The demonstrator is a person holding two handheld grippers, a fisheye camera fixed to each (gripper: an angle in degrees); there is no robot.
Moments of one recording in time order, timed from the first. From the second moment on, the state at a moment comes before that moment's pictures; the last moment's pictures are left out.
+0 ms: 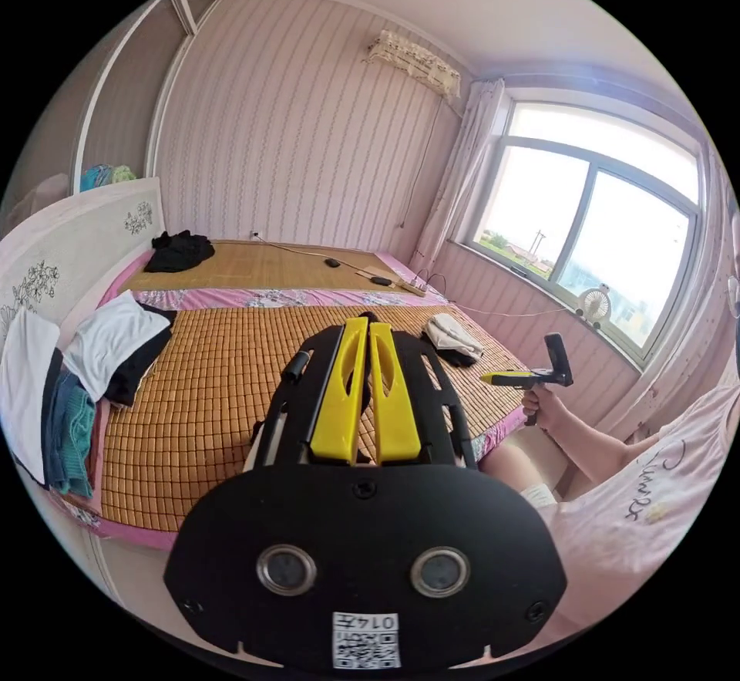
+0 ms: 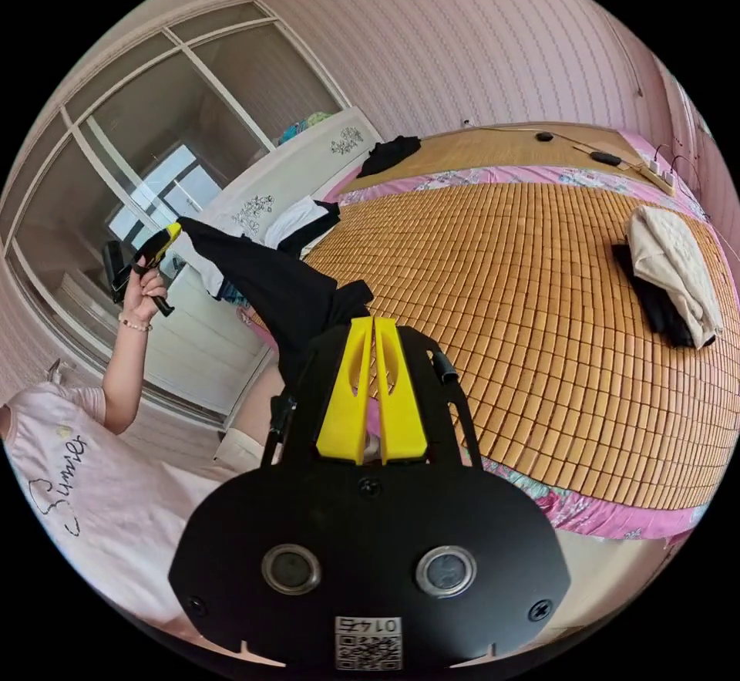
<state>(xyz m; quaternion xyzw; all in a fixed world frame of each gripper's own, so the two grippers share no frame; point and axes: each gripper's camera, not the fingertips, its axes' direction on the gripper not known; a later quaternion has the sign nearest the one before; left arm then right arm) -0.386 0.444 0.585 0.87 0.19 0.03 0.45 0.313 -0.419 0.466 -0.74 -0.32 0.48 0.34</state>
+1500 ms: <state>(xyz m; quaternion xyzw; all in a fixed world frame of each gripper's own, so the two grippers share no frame) -0.514 0.458 0.946 0.69 0.43 -0.27 0.51 0.018 -0.334 0.309 -0.79 -0.43 0.44 0.09</state>
